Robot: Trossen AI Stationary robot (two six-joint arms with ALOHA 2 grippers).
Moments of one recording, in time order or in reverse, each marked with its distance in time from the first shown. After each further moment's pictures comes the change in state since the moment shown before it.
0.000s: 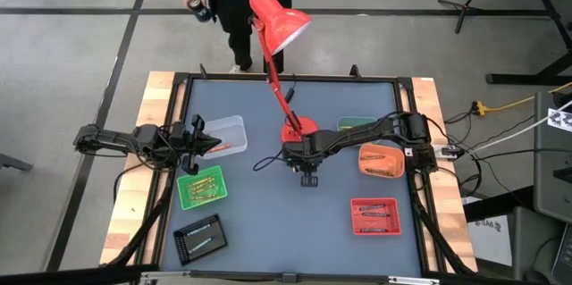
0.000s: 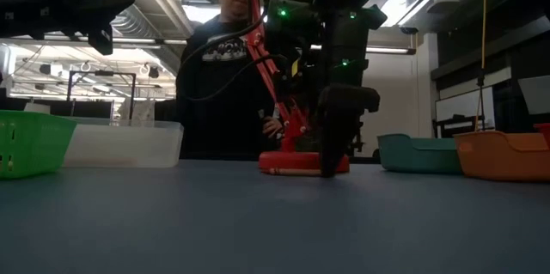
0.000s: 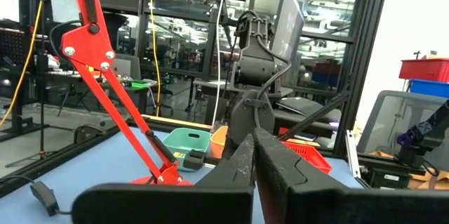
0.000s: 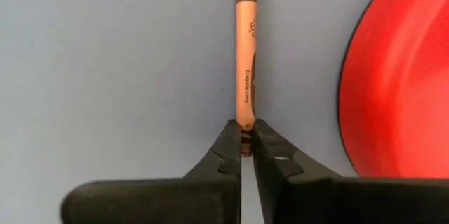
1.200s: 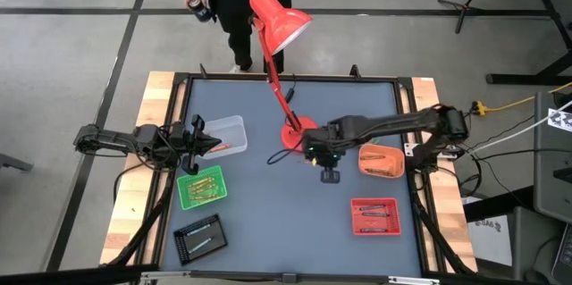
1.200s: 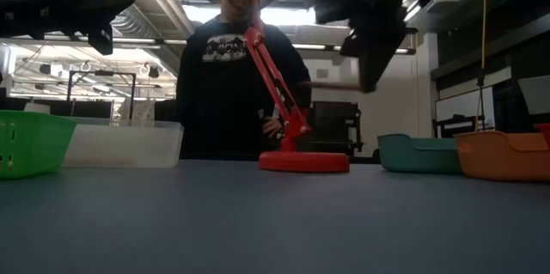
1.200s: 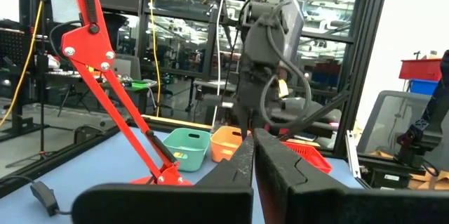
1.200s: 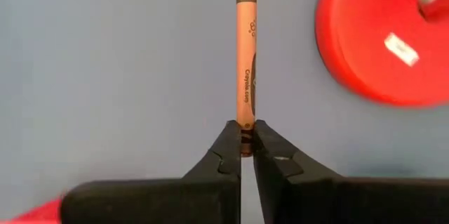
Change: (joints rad) left arm 0.000 0.000 0.000 0.000 0.000 0.000; right arm 0.000 -0.323 -0.002 -0.259 -0.080 -0.004
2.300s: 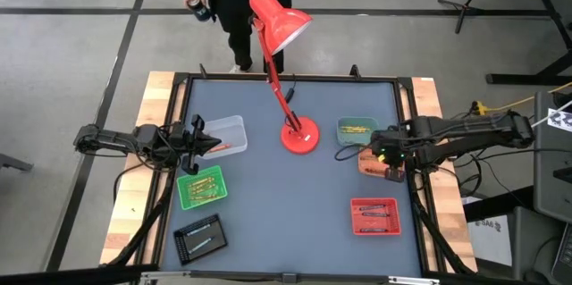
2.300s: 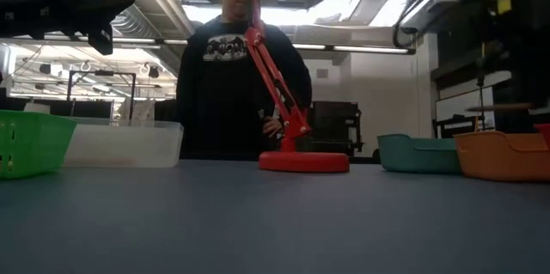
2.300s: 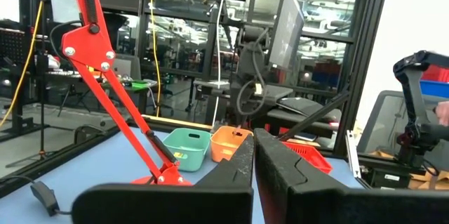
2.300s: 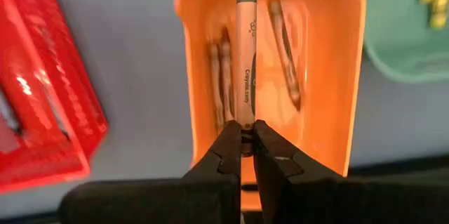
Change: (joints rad) left arm 0.000 0.000 0.000 0.000 0.000 0.000; right arm 0.000 -0.753 -0.645 -0.231 0.032 0.185
